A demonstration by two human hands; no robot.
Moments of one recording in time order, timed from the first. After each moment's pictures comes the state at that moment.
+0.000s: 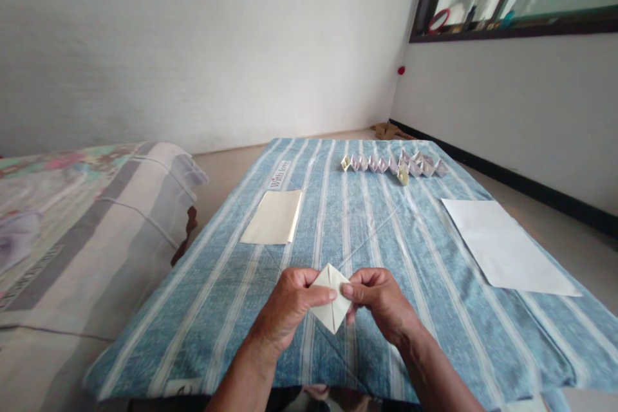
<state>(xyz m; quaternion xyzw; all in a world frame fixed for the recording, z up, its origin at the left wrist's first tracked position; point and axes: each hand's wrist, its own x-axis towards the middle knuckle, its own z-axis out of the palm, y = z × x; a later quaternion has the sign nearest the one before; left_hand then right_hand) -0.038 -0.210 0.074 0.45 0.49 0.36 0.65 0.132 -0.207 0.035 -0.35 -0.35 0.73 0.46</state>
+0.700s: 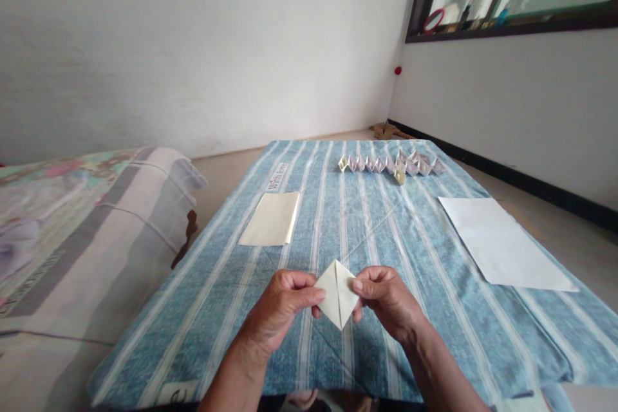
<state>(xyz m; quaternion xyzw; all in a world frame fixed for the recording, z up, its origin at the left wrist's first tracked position) -0.046 -0.210 0.075 0.46 0.46 0.39 0.66 0.148 -0.207 0.038 -0.33 -0.33 0.75 0.46</state>
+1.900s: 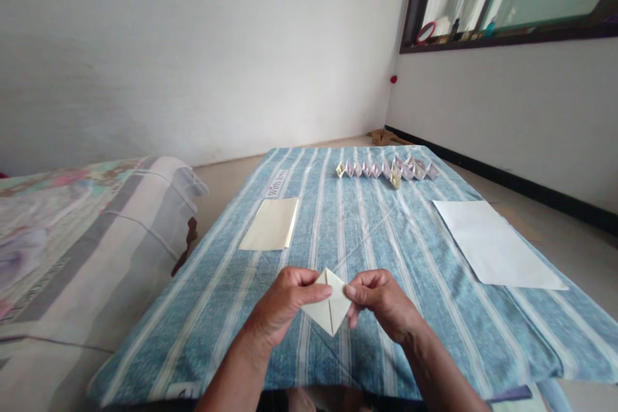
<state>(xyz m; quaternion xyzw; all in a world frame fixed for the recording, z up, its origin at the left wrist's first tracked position) -0.040 -0.208 0.087 0.48 0.46 0.32 0.67 0.151 -0.210 0.043 -0.33 -0.40 0.73 0.44</state>
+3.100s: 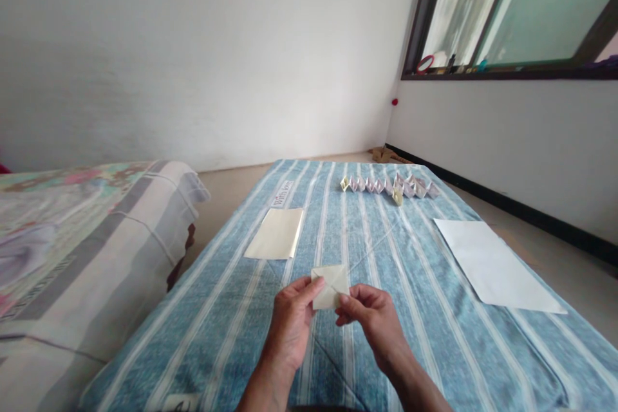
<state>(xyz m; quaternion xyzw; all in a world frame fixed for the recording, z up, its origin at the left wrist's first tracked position) -0.022 -0.220 0.063 0.31 0.46 0.58 0.60 0.115 -0.224 0.040 -0.43 -0.43 0.61 0.51</state>
